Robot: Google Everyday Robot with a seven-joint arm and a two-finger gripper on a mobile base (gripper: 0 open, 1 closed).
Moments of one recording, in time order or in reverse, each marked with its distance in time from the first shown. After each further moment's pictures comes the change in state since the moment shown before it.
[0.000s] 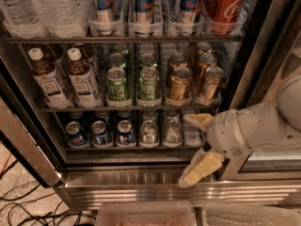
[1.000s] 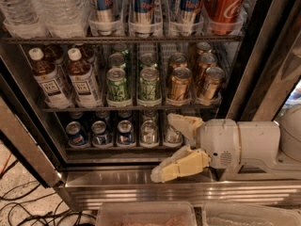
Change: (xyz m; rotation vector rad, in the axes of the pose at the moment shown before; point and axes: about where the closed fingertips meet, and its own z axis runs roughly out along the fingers) arm -0.079 0.031 0.003 -0.071 -0.492 0.288
